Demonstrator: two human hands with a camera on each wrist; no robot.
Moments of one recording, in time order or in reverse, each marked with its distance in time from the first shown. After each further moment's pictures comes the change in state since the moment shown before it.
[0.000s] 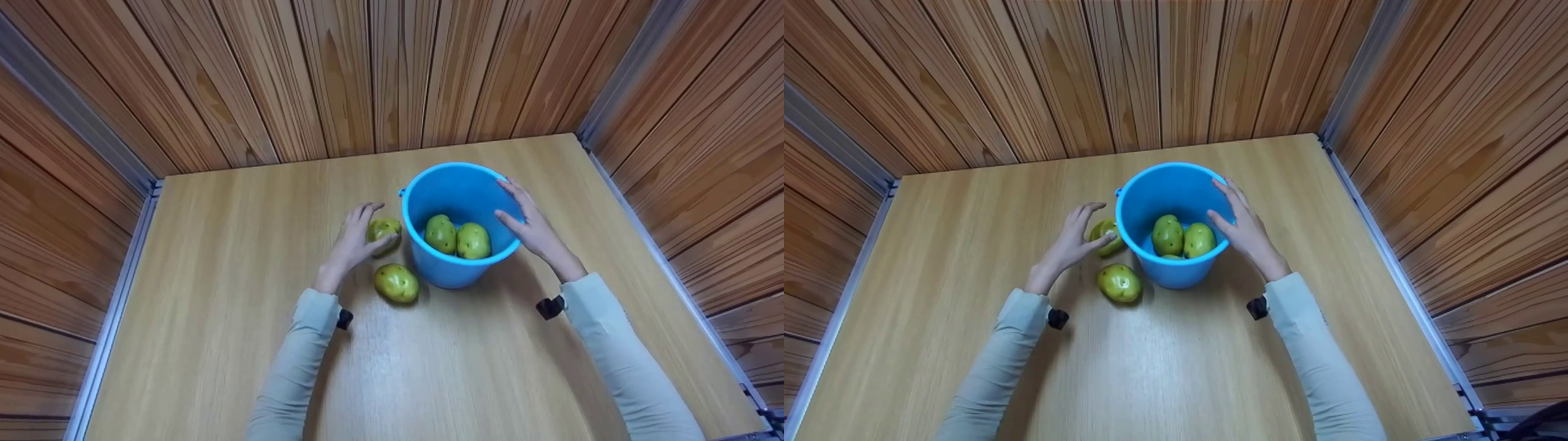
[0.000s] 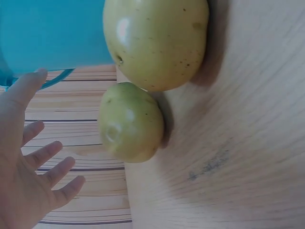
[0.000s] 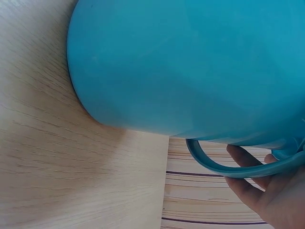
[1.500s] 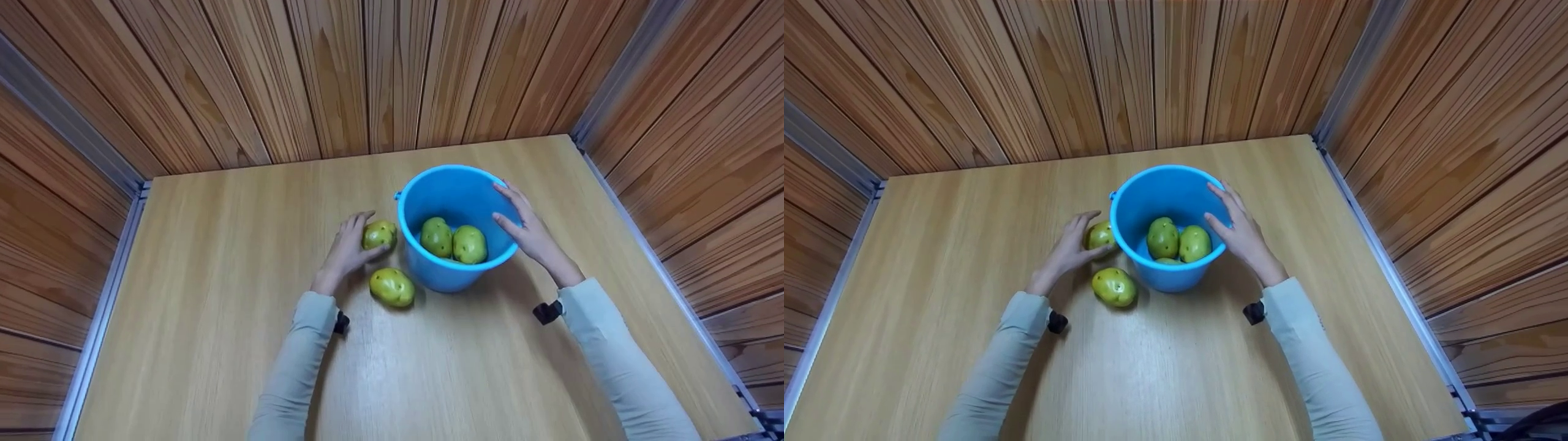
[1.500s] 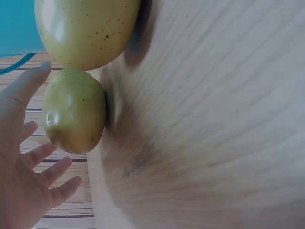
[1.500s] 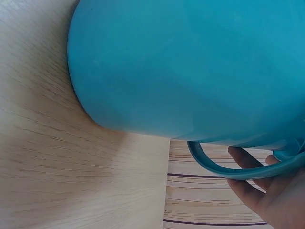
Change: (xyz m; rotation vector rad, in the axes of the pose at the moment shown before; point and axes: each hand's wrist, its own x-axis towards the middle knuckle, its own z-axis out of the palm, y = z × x) left_hand 0.009 -0.031 0.023 0.029 -0.038 -0.107; right_hand 0.001 0.001 0.000 0.039 0.008 -0.013
